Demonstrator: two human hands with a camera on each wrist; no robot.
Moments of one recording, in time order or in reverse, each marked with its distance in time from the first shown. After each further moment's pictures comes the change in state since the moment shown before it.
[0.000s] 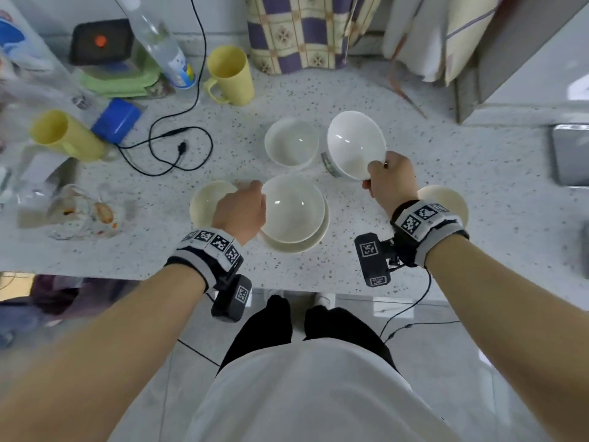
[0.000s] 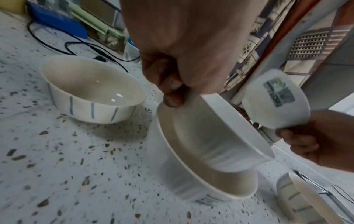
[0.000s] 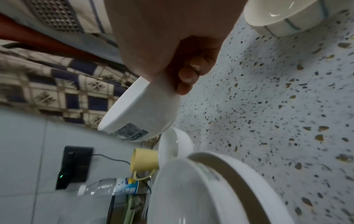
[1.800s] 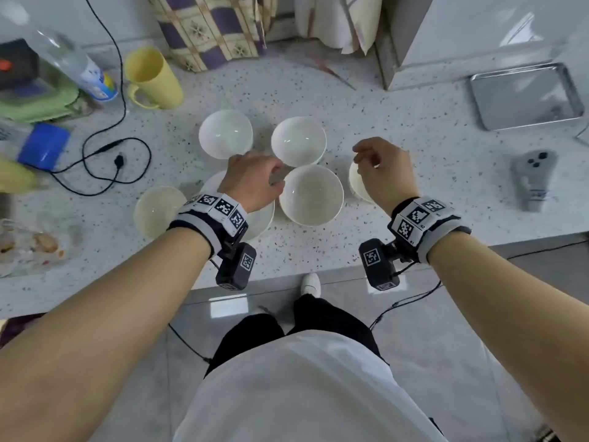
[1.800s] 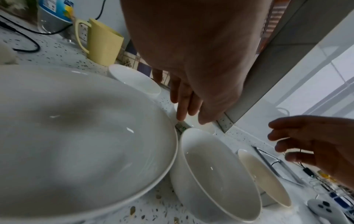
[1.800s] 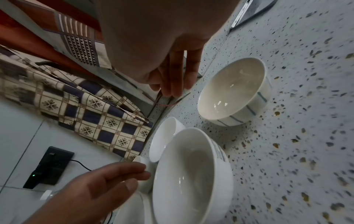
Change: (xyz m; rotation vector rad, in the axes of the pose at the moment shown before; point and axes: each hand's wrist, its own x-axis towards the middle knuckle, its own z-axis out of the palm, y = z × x) left_hand 0.032 0.105 0.001 -0.098 0.025 0.414; right_hand -0.053 0.050 -0.088 -0.128 0.118 -0.145
